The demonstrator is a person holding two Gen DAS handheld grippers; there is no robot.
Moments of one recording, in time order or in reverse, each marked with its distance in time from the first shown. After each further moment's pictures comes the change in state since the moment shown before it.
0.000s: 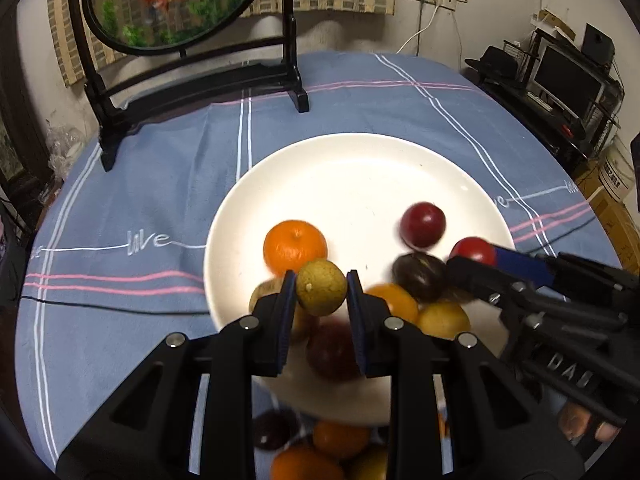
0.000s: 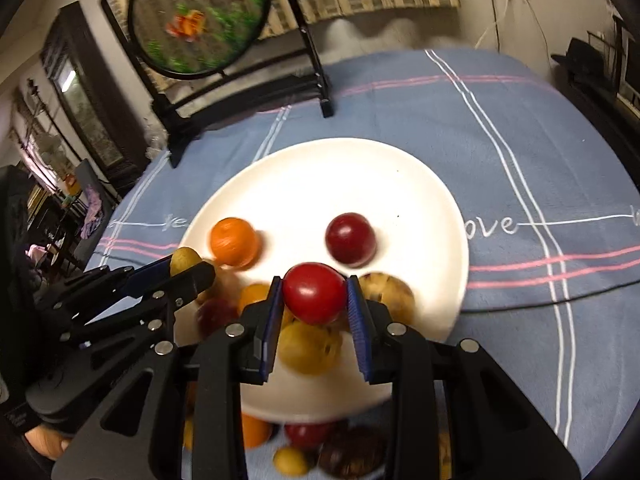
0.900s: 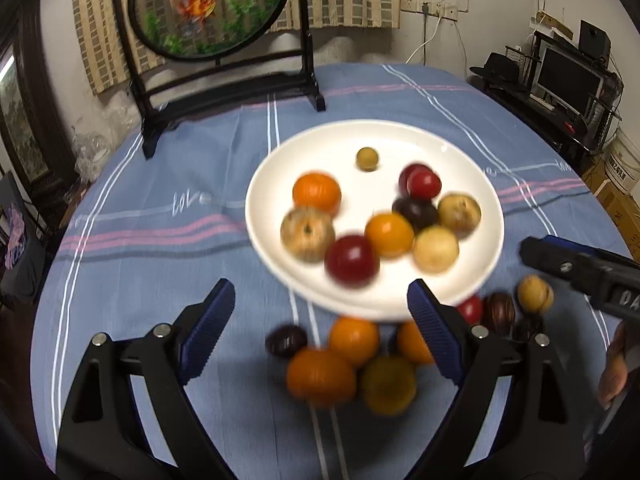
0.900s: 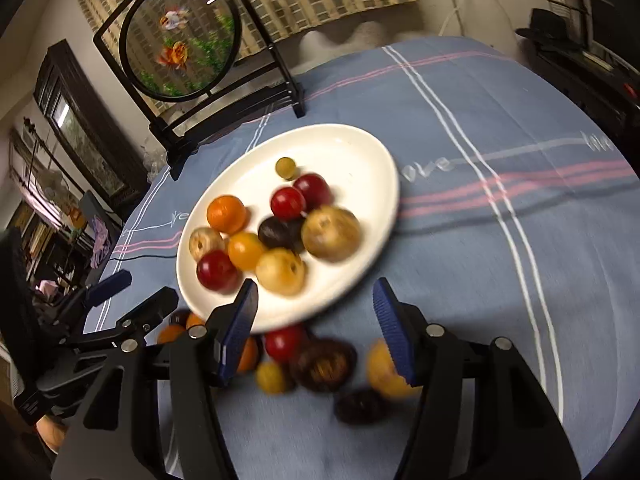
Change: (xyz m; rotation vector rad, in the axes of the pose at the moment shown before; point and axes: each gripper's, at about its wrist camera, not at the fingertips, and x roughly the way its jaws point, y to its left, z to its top) left arm -0.061 -0.005 -0.074 0.008 -0.071 0.074; right arm -0.078 -0.038 -0.081 0.131 -0.082 0.011
